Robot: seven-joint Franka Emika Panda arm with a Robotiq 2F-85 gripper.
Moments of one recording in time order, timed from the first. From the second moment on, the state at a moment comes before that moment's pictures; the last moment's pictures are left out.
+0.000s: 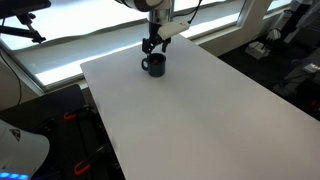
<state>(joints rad) 0.05 0.41 0.17 -2.06 -0.02 2.47 -1.50</state>
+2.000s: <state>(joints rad) 0.00 0.47 0.20 -2.06 0.00 2.47 -1.50</state>
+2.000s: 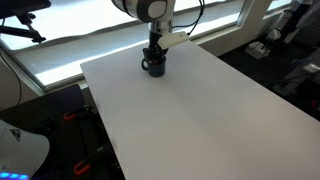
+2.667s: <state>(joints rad) -0.01 0.47 0.20 -2.06 0.00 2.46 -1.51</state>
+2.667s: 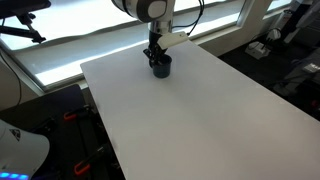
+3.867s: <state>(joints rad) 0.01 0.46 0.21 -2.03 -0.06 2.46 -1.51</state>
